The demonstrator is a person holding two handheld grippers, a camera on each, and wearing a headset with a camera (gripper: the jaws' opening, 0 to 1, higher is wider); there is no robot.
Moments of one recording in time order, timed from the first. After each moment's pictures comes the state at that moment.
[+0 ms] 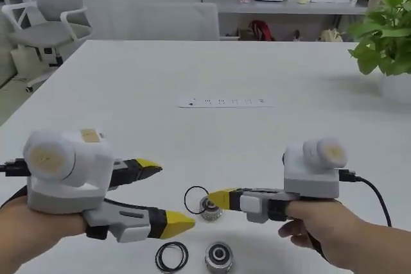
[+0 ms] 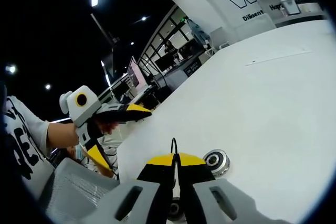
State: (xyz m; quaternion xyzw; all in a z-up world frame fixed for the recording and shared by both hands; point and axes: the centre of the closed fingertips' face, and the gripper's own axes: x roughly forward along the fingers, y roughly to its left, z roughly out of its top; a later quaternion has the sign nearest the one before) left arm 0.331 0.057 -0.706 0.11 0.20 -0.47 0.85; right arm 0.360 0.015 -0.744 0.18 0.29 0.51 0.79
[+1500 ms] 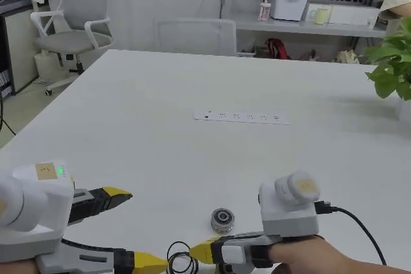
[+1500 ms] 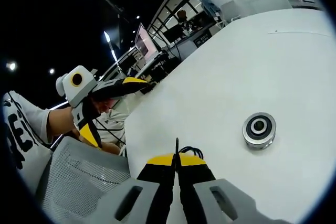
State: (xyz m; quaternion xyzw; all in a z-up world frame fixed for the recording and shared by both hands) left arm 0.290 0.105 -0.712 0.09 0.21 -0.43 0.87; right arm 0.300 0.058 -0.782 0.12 0.38 0.55 0.73
